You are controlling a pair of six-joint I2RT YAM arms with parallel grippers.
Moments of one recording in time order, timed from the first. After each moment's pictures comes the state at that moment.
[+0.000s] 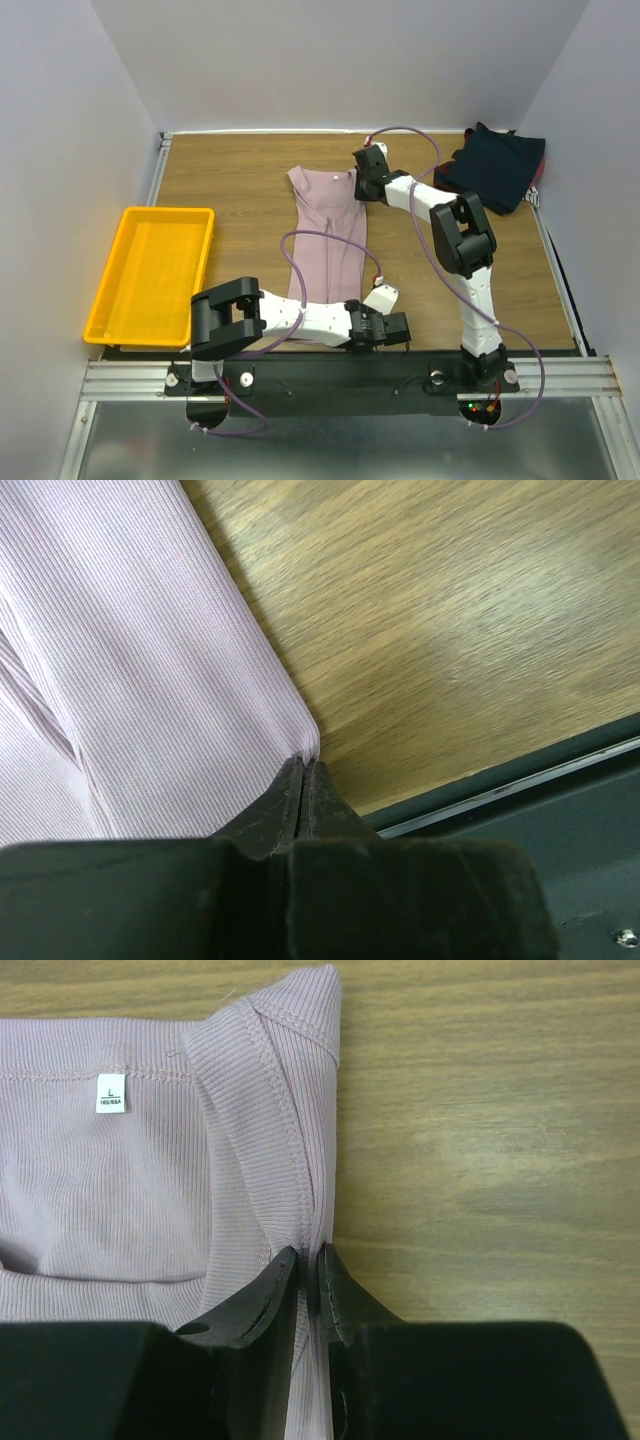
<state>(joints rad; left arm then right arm) -1.45 1.83 1.17 -0.64 -0.45 -0.88 0.45 2.24 1.69 -0.25 0.27 0.43</state>
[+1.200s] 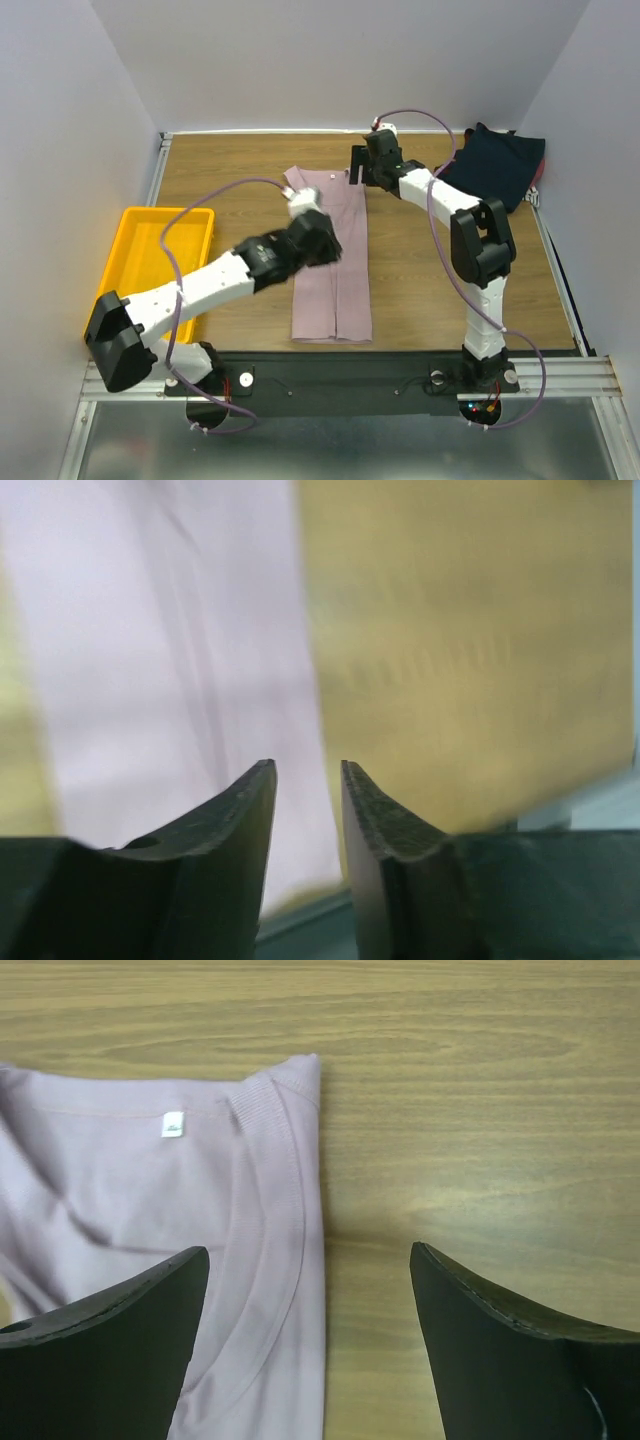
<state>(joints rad) -1.05 1.31 1.06 -0.45 -0.33 -0.89 0.44 2.11 1.68 -0.25 0.27 0.34</state>
